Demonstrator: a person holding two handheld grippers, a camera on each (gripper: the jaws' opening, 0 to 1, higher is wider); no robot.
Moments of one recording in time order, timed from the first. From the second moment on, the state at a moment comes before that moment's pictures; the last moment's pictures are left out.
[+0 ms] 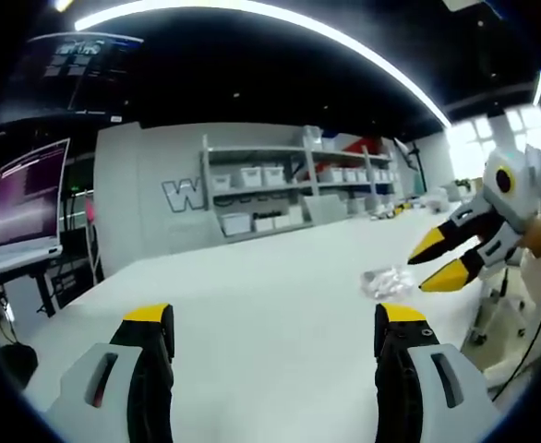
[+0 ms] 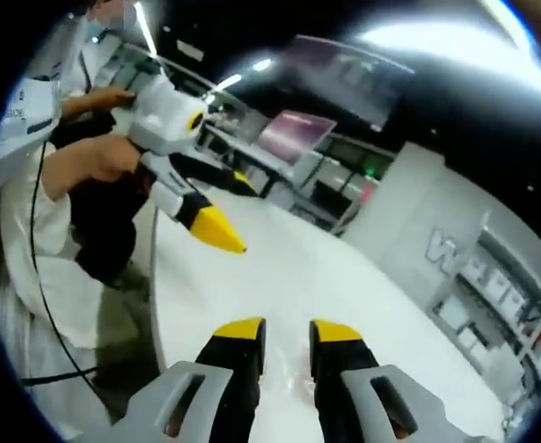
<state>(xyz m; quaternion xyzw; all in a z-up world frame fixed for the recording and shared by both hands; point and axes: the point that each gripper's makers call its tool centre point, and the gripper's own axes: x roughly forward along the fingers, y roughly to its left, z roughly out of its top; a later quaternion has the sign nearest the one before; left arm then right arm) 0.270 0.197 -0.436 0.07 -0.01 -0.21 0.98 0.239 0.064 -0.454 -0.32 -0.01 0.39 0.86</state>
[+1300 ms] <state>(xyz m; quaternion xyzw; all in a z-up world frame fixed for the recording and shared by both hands) 0.266 0.191 -0.441 0.07 -0.01 -0.21 0.97 0.246 0.059 -0.474 -0.35 0.01 0.38 0.86</state>
